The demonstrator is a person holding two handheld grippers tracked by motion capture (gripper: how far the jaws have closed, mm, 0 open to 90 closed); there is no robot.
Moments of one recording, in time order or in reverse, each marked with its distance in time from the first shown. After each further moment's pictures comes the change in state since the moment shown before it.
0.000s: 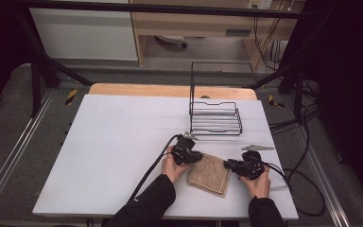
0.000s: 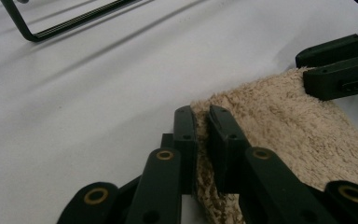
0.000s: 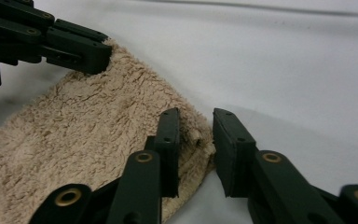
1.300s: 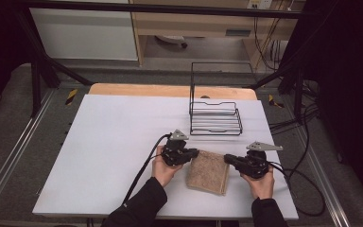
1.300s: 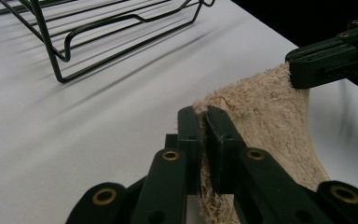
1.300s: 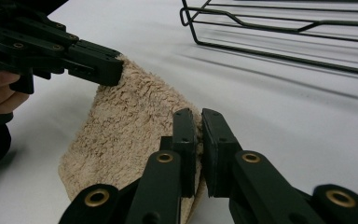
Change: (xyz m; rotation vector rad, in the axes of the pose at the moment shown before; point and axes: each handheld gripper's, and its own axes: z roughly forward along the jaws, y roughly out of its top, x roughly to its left) left arm -0.009 -0.006 -0.051 -0.160 -0.051 0.033; right arm 0.021 0.014 -0.034 -0.153 0.096 -0.118
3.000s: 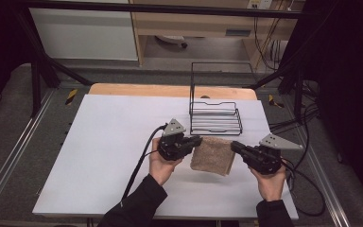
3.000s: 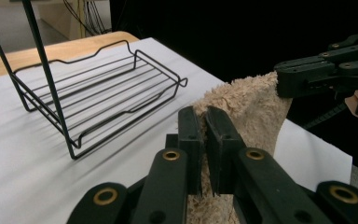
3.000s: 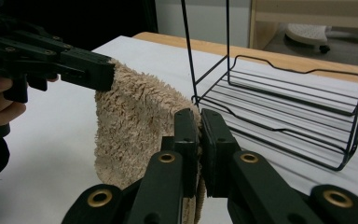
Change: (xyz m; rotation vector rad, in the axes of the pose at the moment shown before) left arm -0.032 0.039 -0.052 -0.203 0.006 0.080; right arm 0.029 0.038 -0.048 -0.206 -0.040 -0.138
